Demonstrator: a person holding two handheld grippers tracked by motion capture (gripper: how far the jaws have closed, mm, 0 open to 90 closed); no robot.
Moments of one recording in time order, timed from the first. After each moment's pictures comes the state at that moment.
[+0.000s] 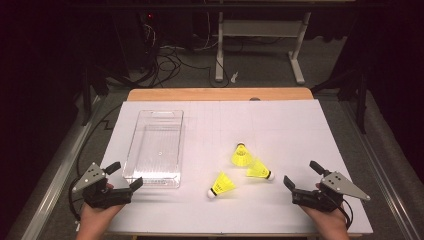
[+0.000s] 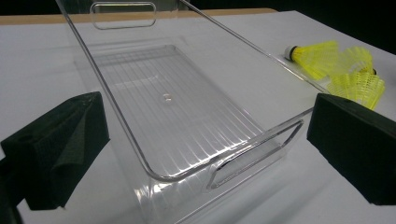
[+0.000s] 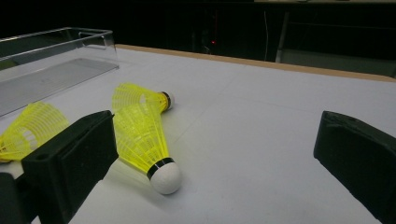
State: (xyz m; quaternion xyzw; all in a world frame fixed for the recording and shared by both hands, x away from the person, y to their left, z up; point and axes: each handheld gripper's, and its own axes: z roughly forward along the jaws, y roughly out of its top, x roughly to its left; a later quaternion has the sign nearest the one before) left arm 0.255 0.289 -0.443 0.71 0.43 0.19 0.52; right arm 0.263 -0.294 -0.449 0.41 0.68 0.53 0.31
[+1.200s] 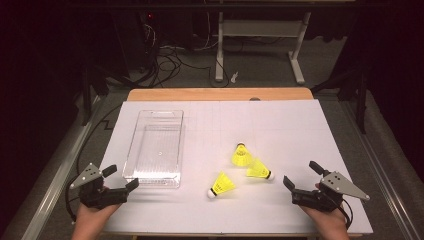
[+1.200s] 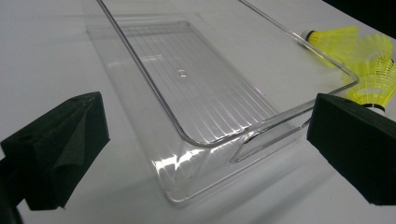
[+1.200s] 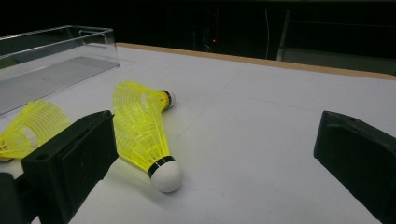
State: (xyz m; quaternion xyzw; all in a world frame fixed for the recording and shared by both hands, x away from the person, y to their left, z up) left arm 0.258 0.301 -0.449 0.72 0.46 0.17 0.49; right arm 0.264 -0.294 -0.450 0.41 0.68 0.53 0.30
